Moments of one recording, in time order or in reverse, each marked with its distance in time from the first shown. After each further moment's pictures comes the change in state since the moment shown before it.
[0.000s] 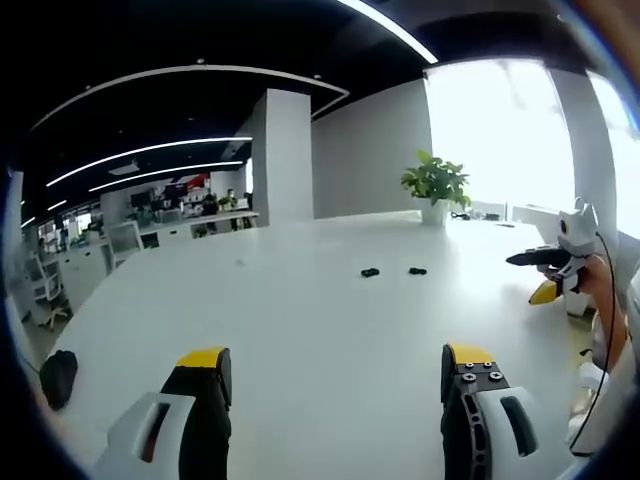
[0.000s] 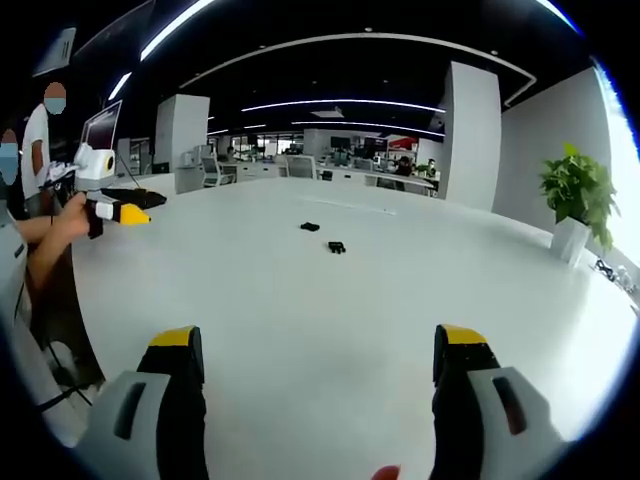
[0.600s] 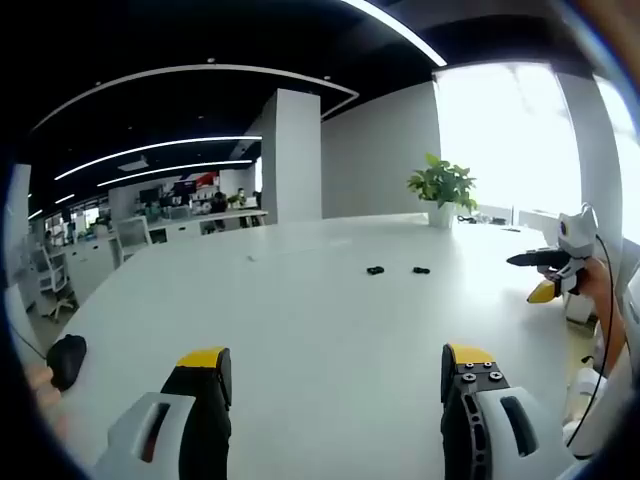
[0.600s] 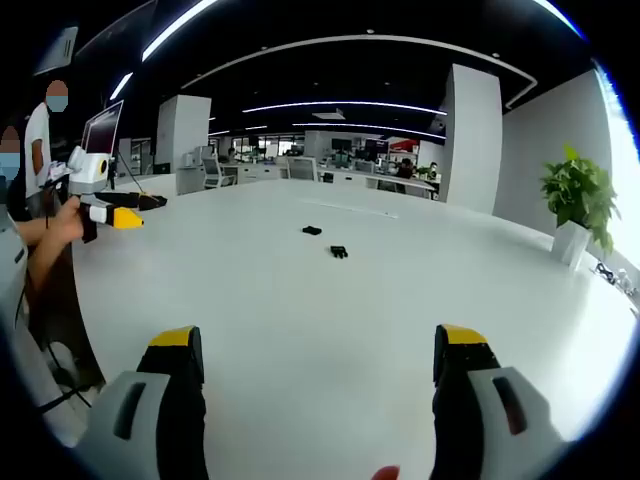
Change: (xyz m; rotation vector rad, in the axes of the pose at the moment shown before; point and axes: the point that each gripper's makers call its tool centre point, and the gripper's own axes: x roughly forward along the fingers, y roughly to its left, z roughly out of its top) left arm -0.019 0.006 -0.007 -0.032 -0.007 0.035; right arm 0.001 0.002 0.006 -0.006 -0.010 0.005
